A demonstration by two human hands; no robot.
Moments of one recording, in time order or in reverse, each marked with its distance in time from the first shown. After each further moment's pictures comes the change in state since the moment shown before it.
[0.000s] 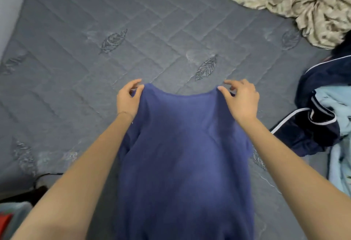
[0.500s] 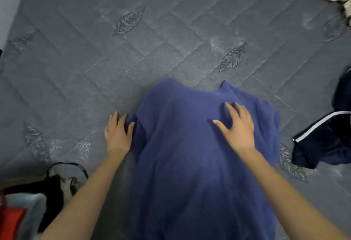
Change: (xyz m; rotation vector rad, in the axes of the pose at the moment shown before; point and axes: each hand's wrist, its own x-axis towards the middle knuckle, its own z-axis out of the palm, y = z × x) left_hand -0.061 -0.139 -0.053 0.578 -0.050 -0.175; right_hand -0.072 0.012 0.094 -0.054 -0.267 -0.012
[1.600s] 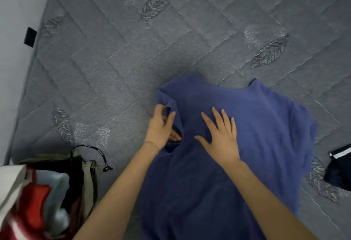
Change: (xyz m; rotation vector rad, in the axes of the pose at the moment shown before) left_hand -0.029 0.077 -0.013 -0.680 -0.243 -0.119; right_hand -0.020 -0.054 0.068 -0.145 -0.242 -0.361
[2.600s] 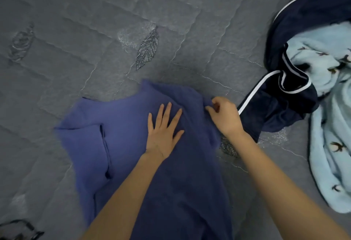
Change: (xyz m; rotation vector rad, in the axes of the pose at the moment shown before) left_hand -0.006 0.007 0.251 1.382 -0.383 0.669; right_hand -0.049 0.240 -0.093 0.480 0.258 0.562
